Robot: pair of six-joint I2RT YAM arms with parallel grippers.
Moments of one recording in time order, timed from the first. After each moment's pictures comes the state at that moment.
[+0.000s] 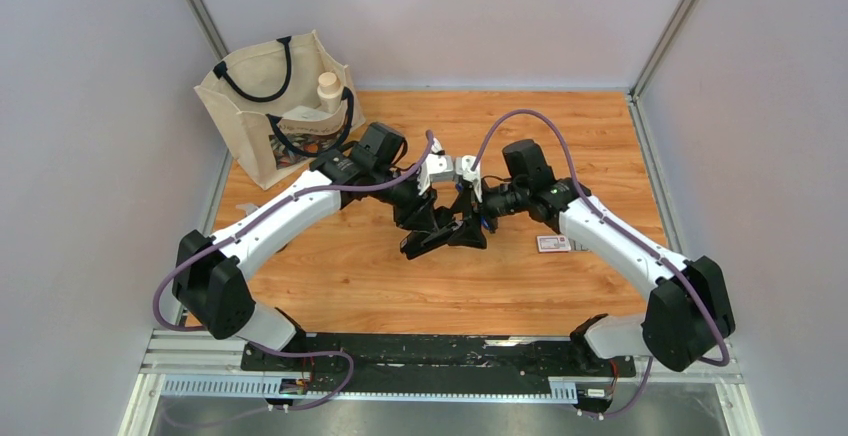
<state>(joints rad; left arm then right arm) -0.68 1.48 1.29 -0.70 0.76 0.41 0.55 1.33 0.98 -0.38 -0.89 -0.46</state>
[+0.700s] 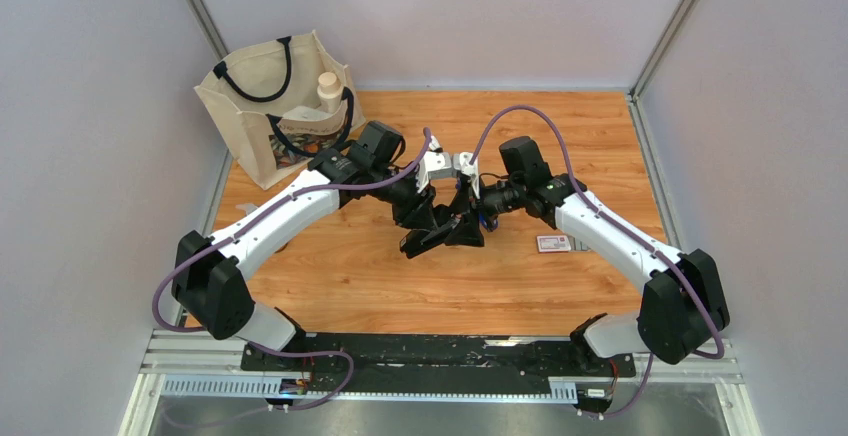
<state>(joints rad) -0.67 1.48 1.29 -0.69 0.76 0.39 0.55 1.38 1.01 -0.38 -0.95 -0.42</state>
